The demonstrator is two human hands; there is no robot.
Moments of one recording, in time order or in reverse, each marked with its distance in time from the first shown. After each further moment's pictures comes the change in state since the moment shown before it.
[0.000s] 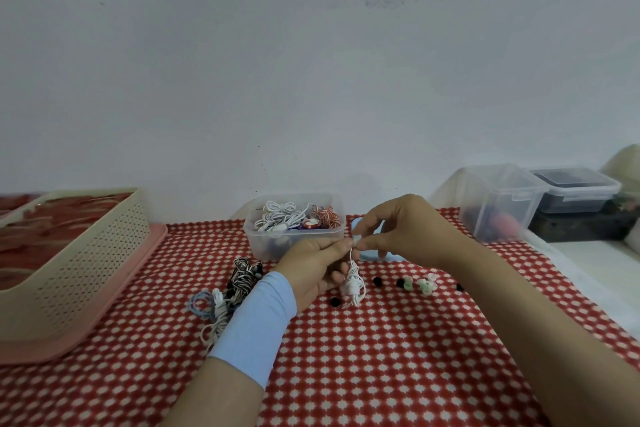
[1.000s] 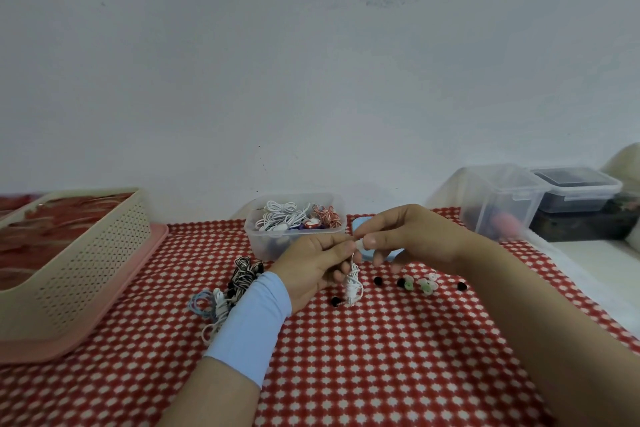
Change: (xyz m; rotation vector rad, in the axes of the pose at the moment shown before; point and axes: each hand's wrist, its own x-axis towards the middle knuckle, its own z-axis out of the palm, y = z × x) left_hand -0.001 -0.001 -0.008 0.125 -0.115 0.099; right_hand -0.007 0.001 -0.008 0.488 -0.243 0.272
